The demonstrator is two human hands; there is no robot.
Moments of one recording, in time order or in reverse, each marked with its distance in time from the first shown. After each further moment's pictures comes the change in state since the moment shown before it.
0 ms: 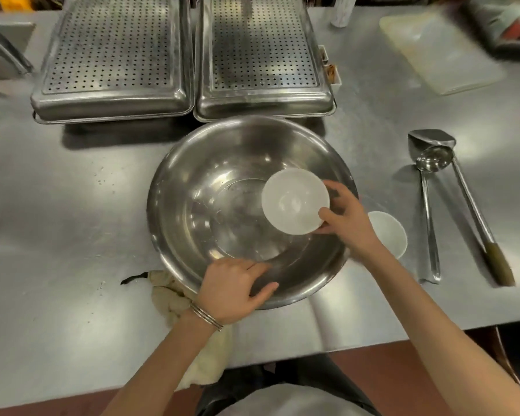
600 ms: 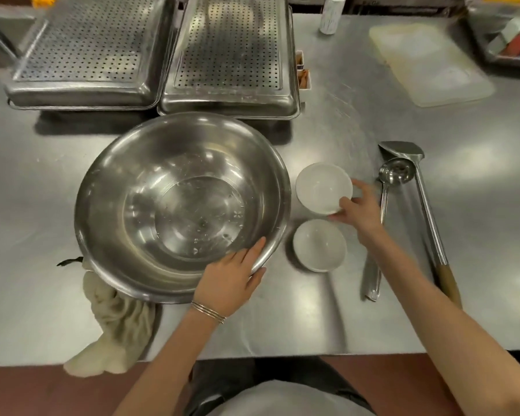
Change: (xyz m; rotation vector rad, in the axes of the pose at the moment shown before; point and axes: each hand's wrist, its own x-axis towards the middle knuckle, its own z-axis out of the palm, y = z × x) left_hand 0.072 0.112 0.078 0.146 0.031 -0.224; right_hand 0.078 0.074 -0.161 0.063 0.187 0.175
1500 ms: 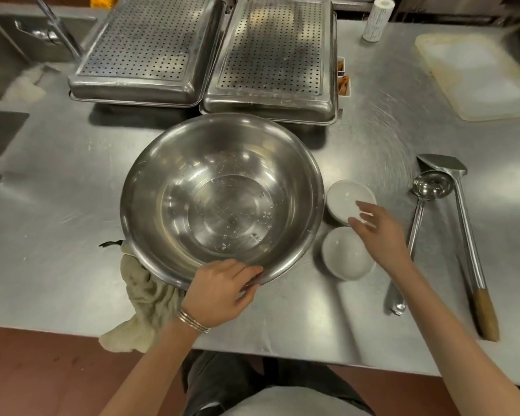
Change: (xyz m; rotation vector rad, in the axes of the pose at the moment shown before) left_hand -0.042 -0.039 -0.039 -0.059 0.101 0.141; right_hand -0.045 -0.002 0.014 -0.429 -0.125 -0.313
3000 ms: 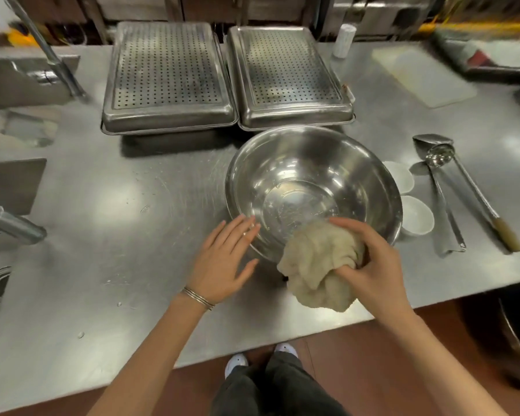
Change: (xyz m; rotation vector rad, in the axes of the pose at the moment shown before) left_hand -0.098 -0.230 -0.100 -0.069 -0.092 0.144; right_hand -0.210 -0.254 0.204 0.058 0.221 -0.267
